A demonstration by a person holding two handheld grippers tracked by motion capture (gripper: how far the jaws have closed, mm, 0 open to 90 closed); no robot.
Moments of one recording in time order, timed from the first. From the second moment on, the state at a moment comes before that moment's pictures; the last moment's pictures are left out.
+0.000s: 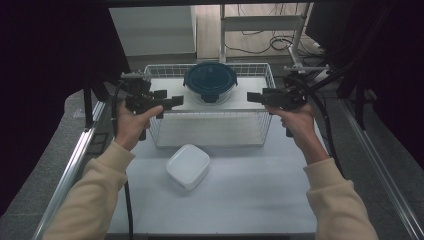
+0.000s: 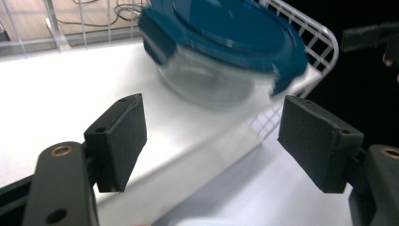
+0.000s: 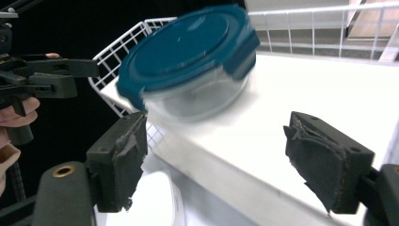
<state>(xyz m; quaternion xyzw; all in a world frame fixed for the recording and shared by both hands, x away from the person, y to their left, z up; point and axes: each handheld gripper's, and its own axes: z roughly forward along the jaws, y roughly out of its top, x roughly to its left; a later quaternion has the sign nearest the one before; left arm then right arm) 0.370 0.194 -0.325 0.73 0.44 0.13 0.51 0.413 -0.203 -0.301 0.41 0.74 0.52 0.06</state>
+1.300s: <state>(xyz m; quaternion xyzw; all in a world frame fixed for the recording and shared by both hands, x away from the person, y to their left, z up) 0.259 0.226 -0.460 0.75 0.47 0.11 0.45 0.293 -0.246 -0.437 0.37 0.81 0.46 0.08</state>
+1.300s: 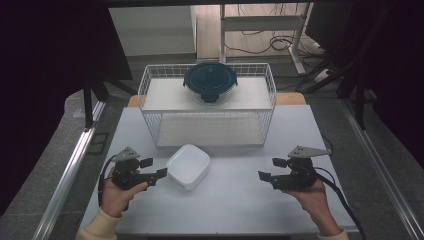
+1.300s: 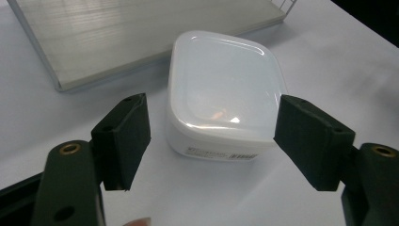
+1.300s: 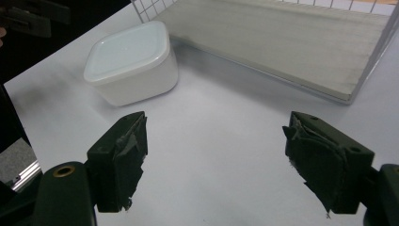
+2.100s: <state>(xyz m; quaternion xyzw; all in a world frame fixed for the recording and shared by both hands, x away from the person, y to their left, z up) 0.297 0.222 -0.449 0.75 0.49 0.12 0.43 0.298 -0.246 -0.439 0.38 0.81 0.44 0.08</state>
